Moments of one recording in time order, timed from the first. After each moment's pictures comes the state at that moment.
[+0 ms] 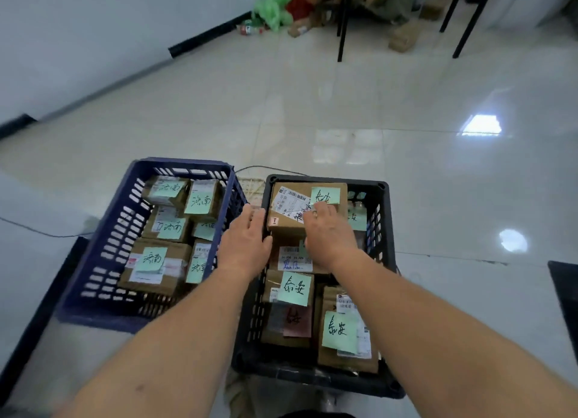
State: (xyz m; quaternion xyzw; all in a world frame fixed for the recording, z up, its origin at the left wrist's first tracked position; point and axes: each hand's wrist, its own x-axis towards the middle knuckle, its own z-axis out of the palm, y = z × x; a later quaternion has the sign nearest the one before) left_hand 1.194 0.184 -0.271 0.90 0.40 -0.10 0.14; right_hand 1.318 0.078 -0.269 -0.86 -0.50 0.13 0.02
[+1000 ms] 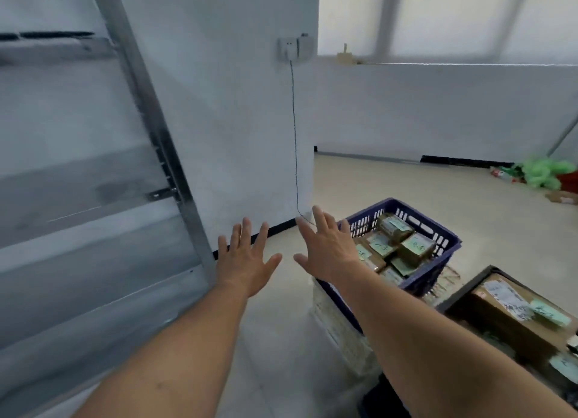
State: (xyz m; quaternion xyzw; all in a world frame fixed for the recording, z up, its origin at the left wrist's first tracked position) left_hand 0.696 0.016 -0.129 0.68 0.74 -0.02 0.02; right_hand 0.867 0.047 -0.105 -0.55 -0.83 -0.02 0.02
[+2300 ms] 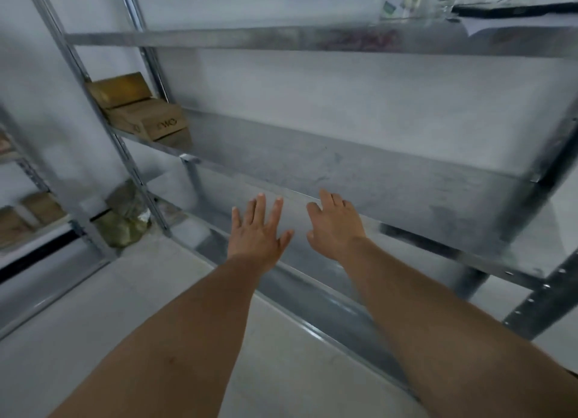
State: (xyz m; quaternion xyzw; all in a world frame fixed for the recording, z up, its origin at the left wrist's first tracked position) left_hand 0.202 -0.119 -0.100 0.22 0.97 -0.03 -0.05; right_hand 0.249 0.035 -0.077 -0.03 -1.00 -0.02 0.07
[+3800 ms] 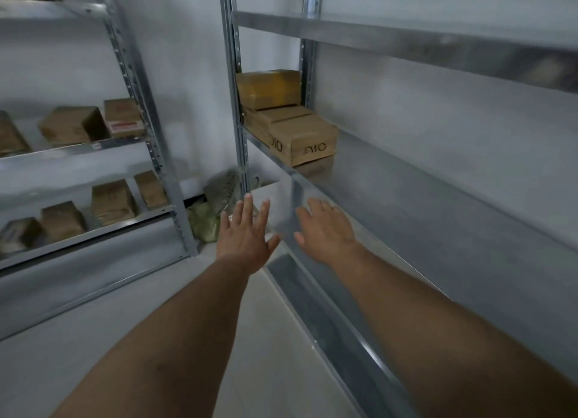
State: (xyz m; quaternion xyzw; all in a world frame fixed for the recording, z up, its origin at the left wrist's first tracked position) left_hand -0.230 -0.455 -0.116 0.00 1.00 0.02 -0.04; right_hand -0.241 -0.297 -0.077 0.20 -0.98 -0.04 0.07
